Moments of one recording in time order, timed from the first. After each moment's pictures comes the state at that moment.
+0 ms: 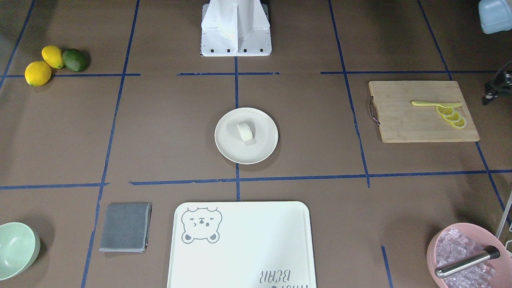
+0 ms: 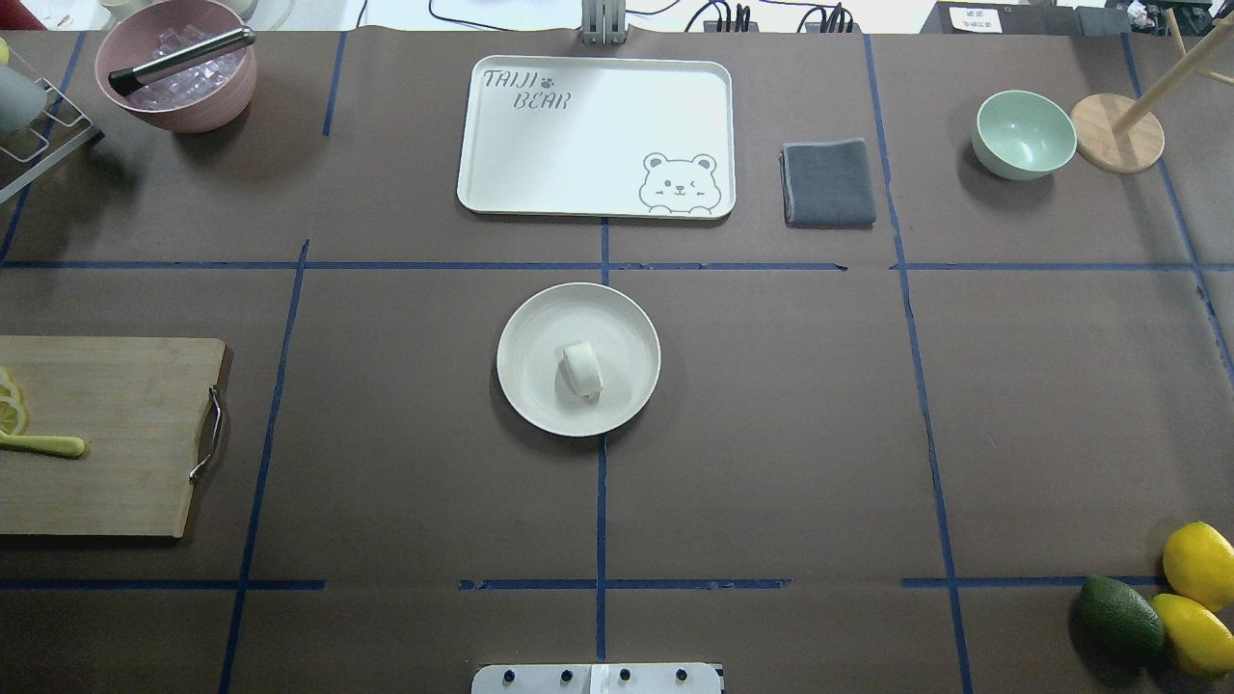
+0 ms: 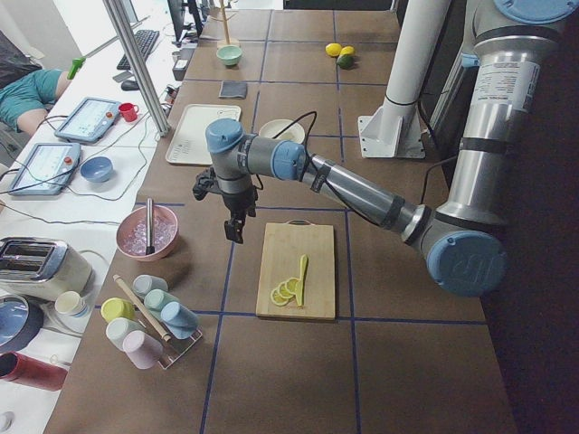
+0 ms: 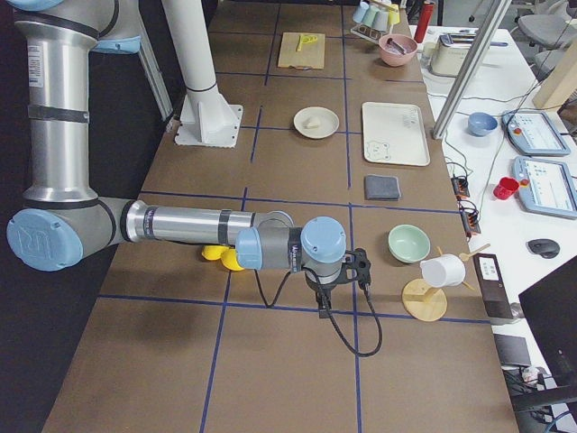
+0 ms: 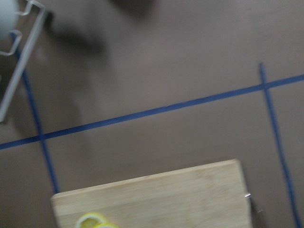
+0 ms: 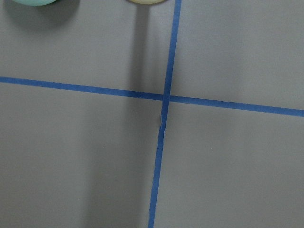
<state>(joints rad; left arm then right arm) -1.43 -1.69 -1.84 -1.26 -2.28 0.08 1.60 -1.64 1.63 -1.48 2.41 -0.08</state>
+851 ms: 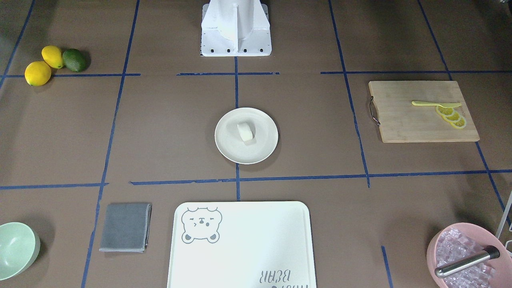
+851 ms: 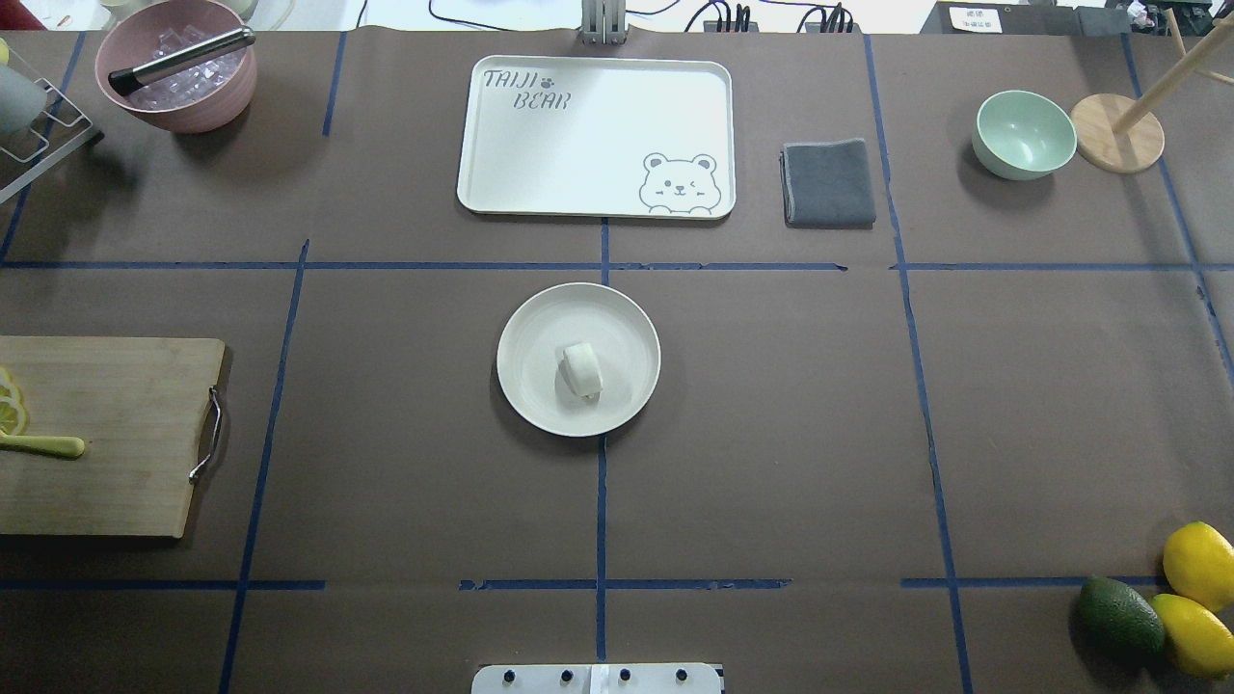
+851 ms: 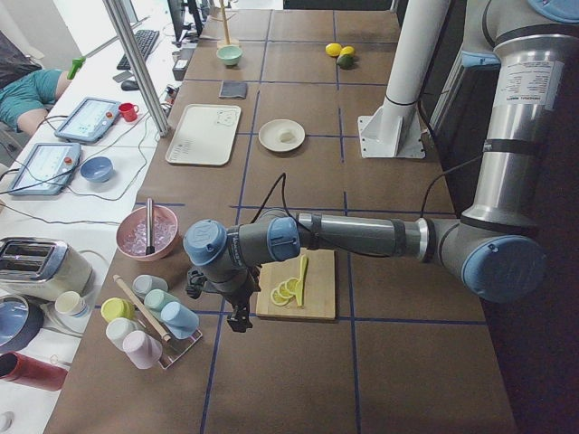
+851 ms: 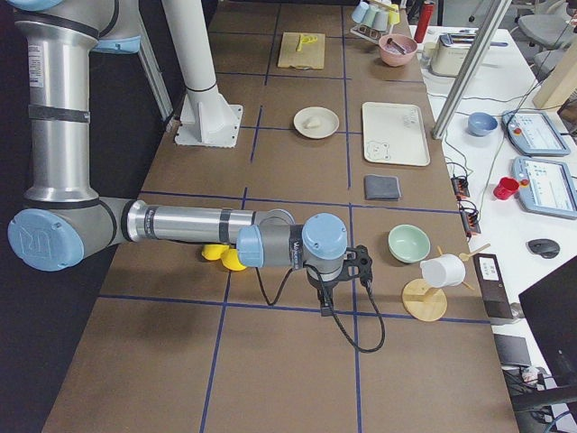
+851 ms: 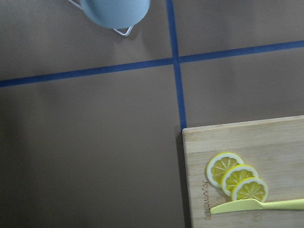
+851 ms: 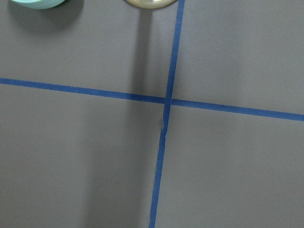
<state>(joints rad) -1.57 -1.66 -1.52 -1.32 -2.32 0.27 1.60 -1.64 1.63 -1.48 2.41 -0.08</state>
